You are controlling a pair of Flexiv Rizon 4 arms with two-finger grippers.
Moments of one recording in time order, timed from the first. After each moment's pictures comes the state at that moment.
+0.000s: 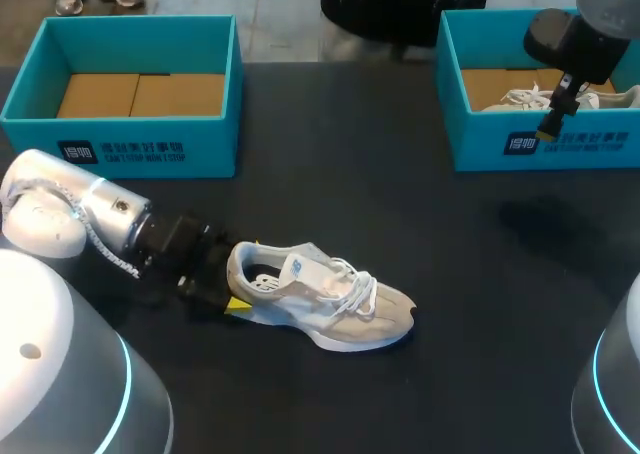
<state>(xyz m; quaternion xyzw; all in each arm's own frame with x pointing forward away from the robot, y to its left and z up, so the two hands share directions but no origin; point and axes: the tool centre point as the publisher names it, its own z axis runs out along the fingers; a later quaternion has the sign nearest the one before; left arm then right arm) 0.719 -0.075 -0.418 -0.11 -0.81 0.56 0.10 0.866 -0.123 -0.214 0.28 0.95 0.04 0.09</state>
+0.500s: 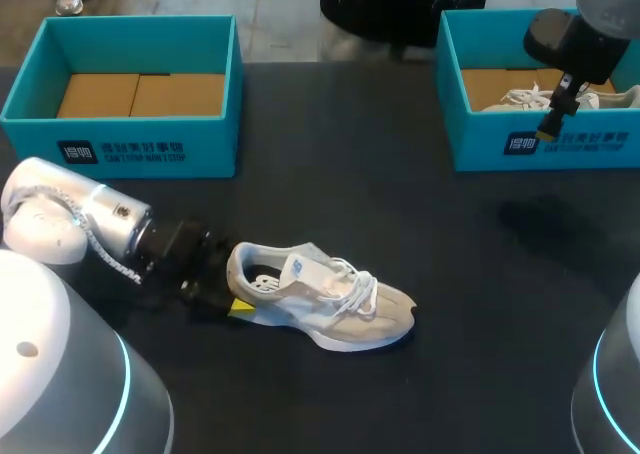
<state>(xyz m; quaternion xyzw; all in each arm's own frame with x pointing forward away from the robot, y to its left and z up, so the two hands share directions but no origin) 0.712 -0.079 -0.418 -0.10 -0.81 0.57 0.10 0.866 -0.123 -0.214 0.28 0.95 0.04 0.09</state>
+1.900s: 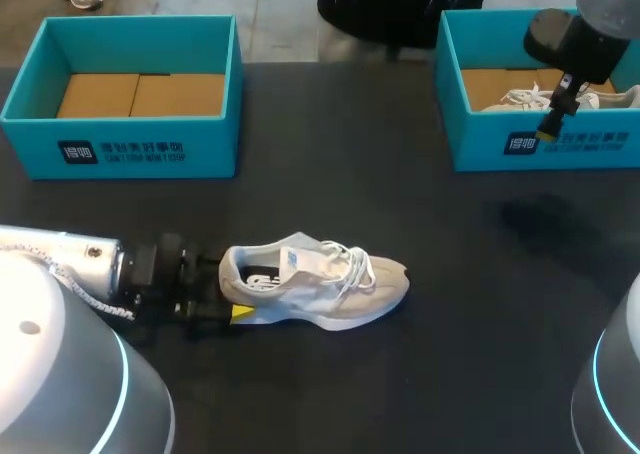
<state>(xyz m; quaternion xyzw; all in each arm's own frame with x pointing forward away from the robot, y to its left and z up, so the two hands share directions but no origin) 0.708 -0.068 -0.412 0.02 -0.80 0.60 0.00 0.866 -0.123 -0.214 0.28 0.95 0.04 0.09</state>
